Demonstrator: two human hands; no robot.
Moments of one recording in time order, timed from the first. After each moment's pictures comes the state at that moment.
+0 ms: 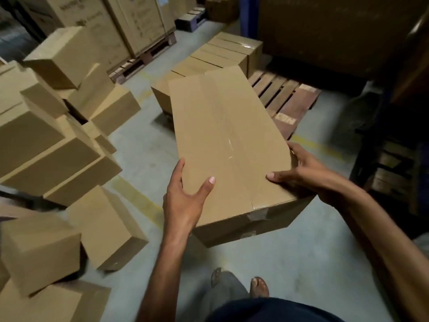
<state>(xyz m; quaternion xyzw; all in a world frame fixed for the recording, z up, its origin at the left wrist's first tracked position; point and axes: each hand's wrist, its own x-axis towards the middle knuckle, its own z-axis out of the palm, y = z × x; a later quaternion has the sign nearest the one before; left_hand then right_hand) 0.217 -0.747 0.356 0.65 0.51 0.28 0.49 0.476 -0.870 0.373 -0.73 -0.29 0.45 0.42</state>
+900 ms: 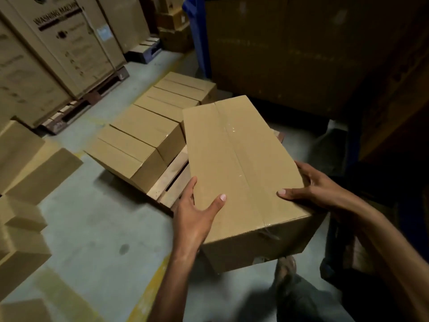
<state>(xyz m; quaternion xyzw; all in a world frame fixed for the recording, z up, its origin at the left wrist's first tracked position) 0.731 -0.537 0.313 0.66 0.46 0.22 0.55 0.973 -0.701 0.337 -0.78 -0.22 0.42 0.41</state>
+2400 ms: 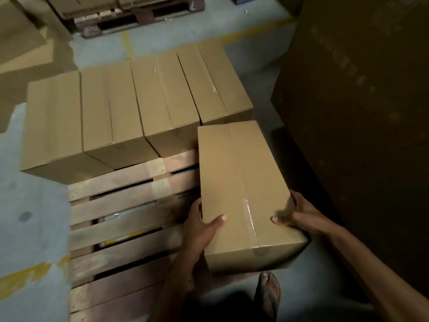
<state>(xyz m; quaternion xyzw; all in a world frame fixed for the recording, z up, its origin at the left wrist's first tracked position) 1.447 -0.162 -0.021 0.39 0.70 0.24 0.54 1.732 -0.139 0.025 -0.71 -0.35 0.60 0.13</state>
